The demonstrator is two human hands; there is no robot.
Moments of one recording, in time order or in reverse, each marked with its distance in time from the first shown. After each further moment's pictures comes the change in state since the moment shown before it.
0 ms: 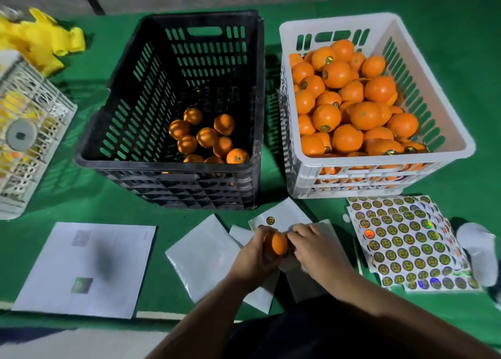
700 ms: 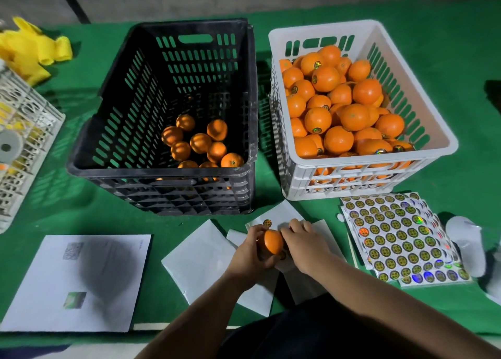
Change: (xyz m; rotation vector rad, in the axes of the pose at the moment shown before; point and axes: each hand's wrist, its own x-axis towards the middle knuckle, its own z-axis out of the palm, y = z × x) left_hand 0.011 0.001 -0.008 -0.093 -0.053 -0.096; right_hand 0.024 -0.014 -0.003 0.059 -0.184 0.196
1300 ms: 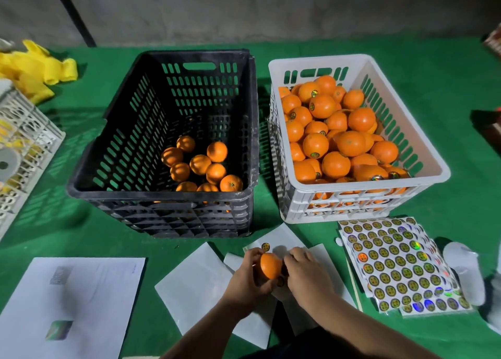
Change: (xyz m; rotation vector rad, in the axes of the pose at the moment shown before) left_hand 0.002 -0.003 -0.003 -0.141 -0.032 -0.033; right_hand -0.009 0.000 0.023 0.056 0.232 0.014
